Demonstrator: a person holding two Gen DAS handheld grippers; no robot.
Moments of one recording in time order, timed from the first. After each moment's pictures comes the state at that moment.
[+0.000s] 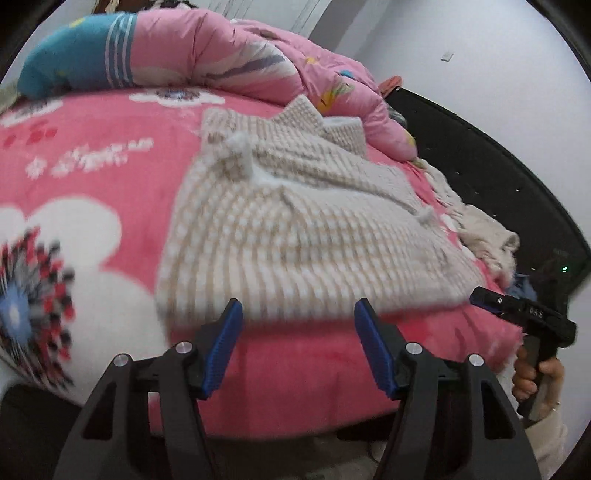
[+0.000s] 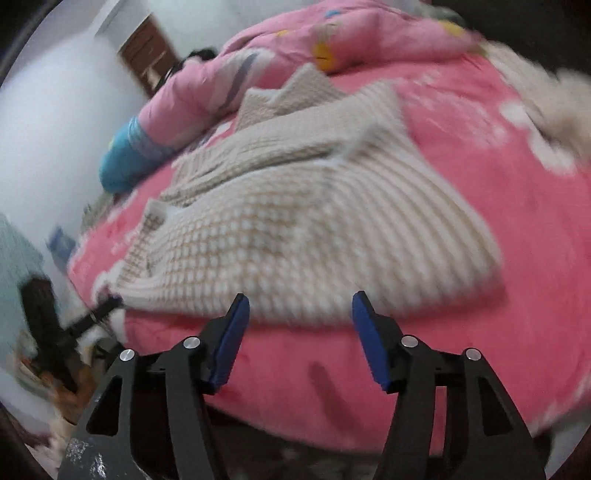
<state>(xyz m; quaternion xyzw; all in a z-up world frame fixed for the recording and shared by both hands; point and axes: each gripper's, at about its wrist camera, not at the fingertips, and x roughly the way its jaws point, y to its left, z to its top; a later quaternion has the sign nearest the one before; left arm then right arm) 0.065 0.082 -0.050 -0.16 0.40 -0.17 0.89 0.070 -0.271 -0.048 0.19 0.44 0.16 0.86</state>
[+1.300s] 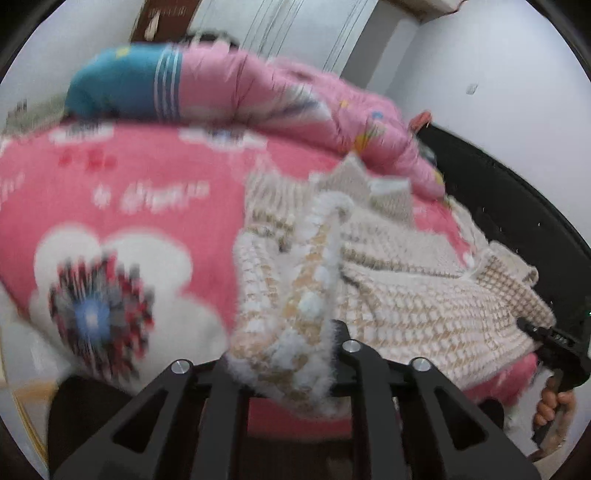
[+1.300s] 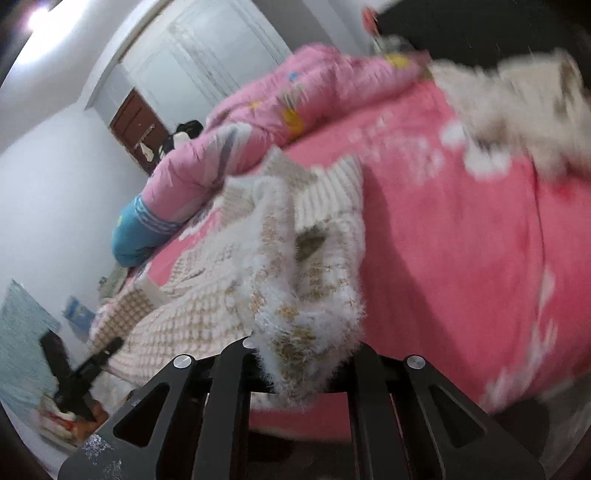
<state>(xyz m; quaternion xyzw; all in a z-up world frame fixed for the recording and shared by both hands) 0.042 0.111 -0.011 -0.16 0.37 -0.08 0.91 0.038 -0.327 -0.024 0.26 0.38 0.14 0.88</state>
